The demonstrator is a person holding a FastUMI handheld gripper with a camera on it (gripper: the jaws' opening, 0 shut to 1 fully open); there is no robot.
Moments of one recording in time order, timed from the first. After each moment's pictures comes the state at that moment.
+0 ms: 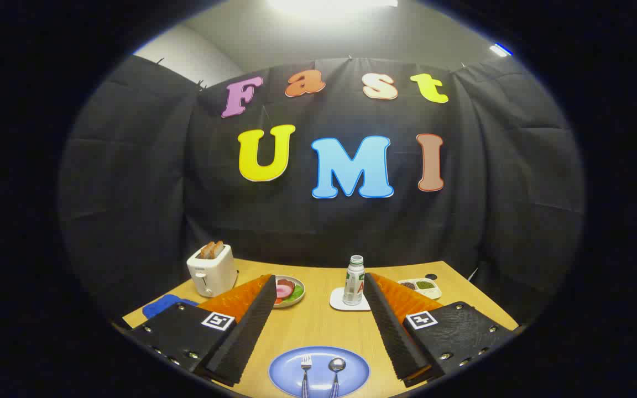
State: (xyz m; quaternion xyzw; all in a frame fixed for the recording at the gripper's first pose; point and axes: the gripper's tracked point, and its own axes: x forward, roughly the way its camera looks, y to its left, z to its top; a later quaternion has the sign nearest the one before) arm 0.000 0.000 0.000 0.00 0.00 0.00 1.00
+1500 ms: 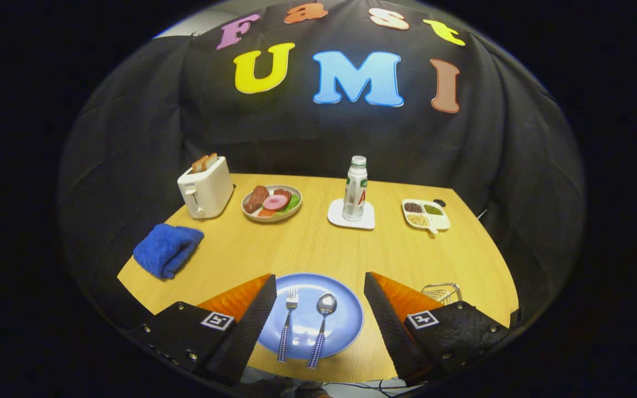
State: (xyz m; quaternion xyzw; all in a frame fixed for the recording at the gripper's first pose) arm -0.005 -0.030 -0.153 -0.02 0.27 0.02 0.96
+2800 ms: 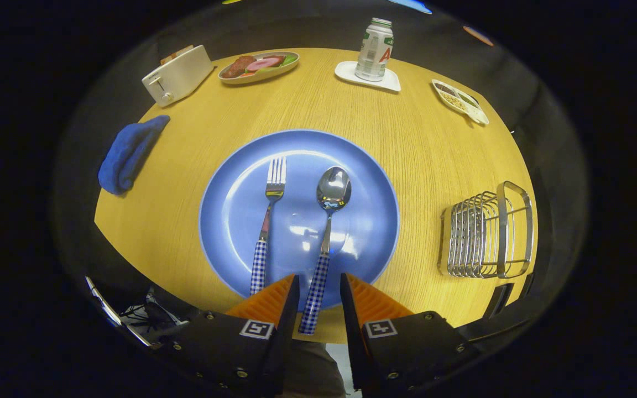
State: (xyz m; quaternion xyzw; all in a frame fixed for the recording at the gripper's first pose) arm -0.048 -0.034 -0.303 -0.04 0.57 0.02 0.82
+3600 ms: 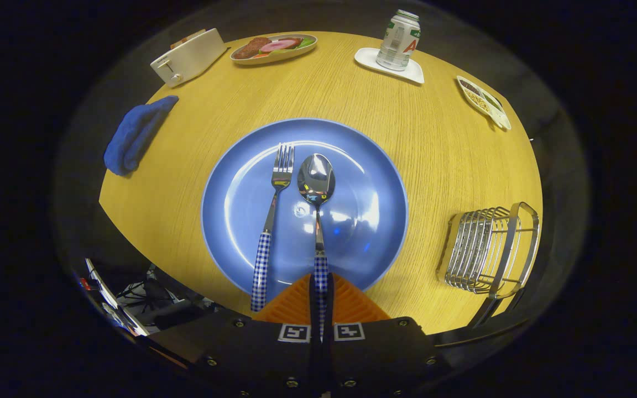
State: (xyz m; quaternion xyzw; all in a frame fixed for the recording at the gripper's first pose) arm -0.053 -0.038 -0.290 -0.05 0.62 0.06 0.78
